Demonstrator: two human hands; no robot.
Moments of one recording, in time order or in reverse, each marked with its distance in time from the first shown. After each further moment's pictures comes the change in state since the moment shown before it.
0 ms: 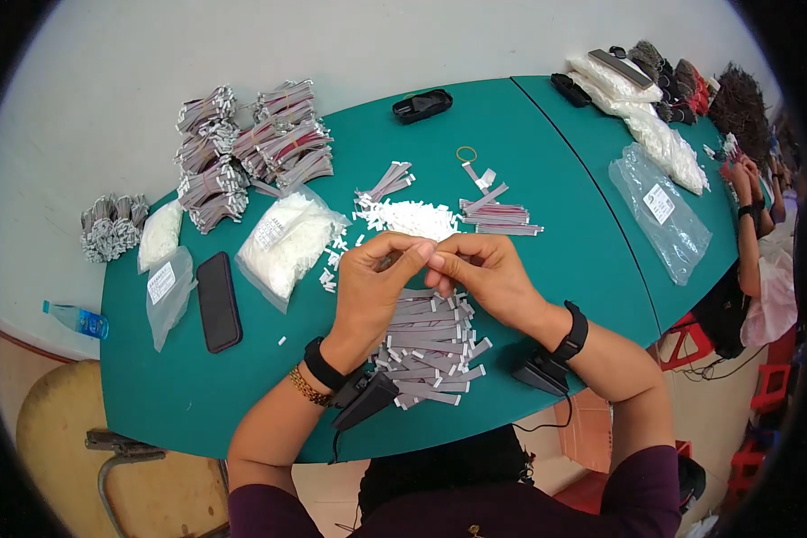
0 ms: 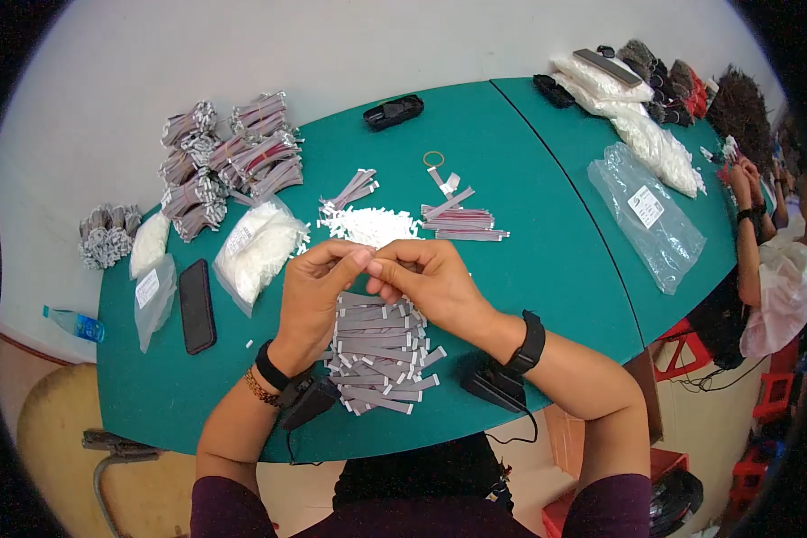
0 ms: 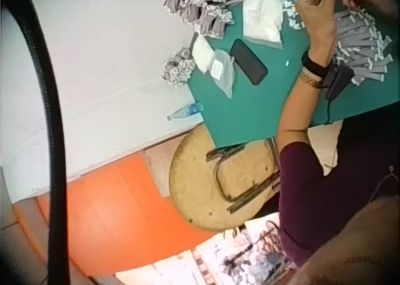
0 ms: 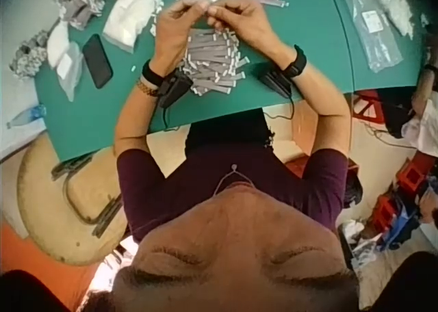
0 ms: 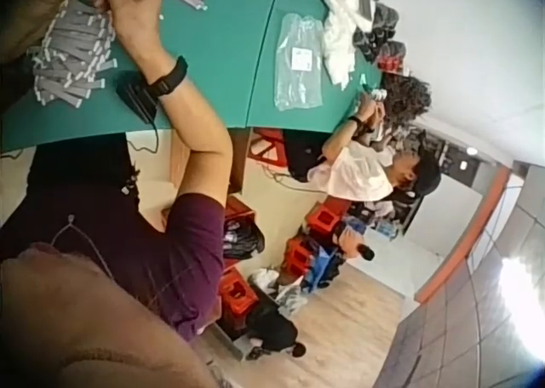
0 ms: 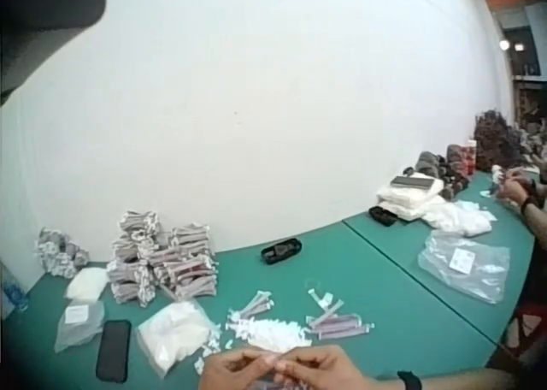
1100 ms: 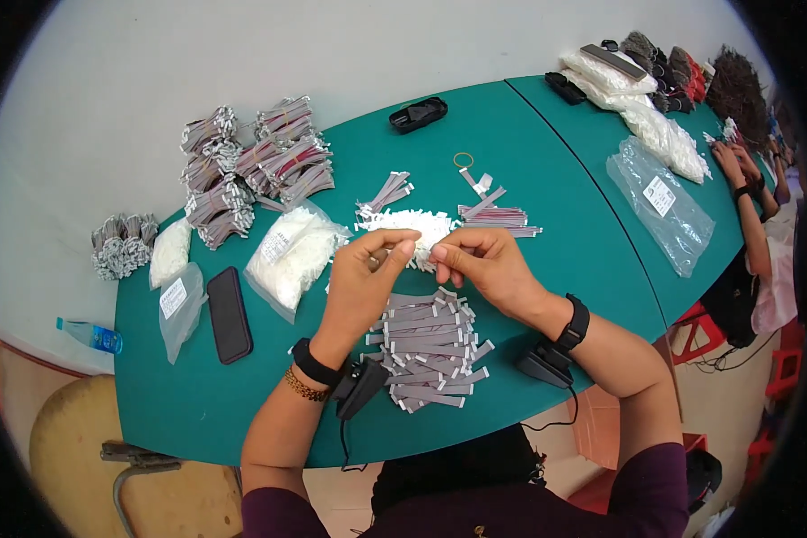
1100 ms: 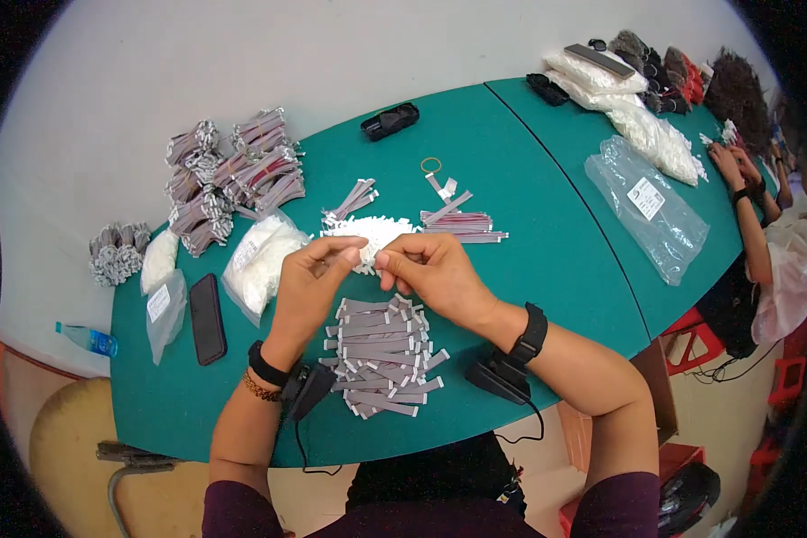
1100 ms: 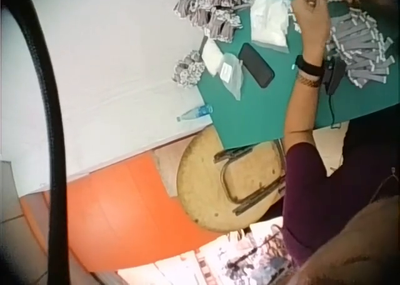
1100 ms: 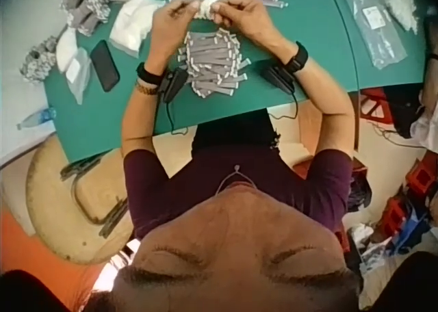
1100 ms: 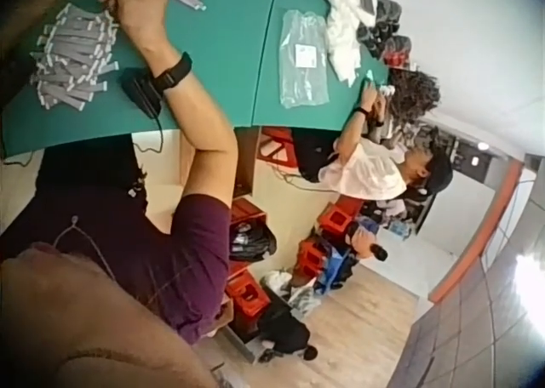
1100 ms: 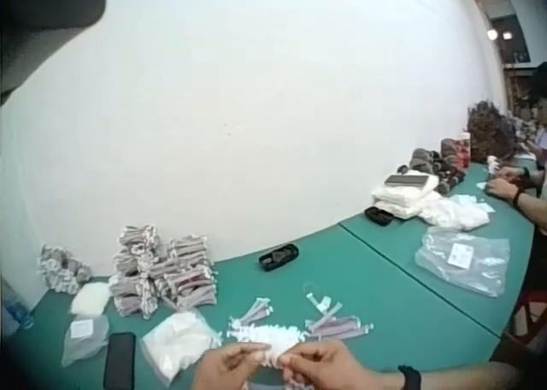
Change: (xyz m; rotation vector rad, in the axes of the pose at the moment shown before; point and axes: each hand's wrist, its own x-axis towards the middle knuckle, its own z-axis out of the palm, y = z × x) left_hand 0.014 0.001 -0.016 0.290 0.001 0.073; right_hand 0.007 0.002 -0.012 -0.021 0.028 -0.021
